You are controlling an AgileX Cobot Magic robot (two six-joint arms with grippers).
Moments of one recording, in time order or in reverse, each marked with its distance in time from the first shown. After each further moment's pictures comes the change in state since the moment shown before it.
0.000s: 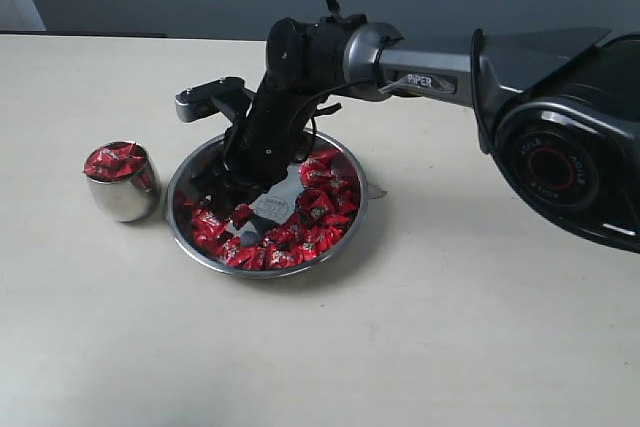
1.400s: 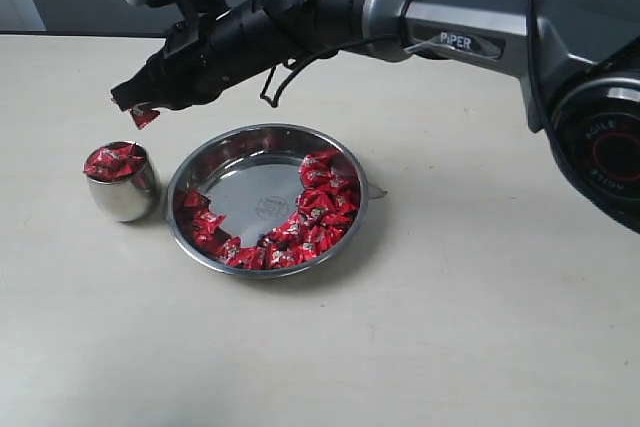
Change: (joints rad) left arm 0.000 0.000 0.000 0.000 0.000 0.000; right arm 0.011 -0.118 0.000 0.516 -0.289 -0.487
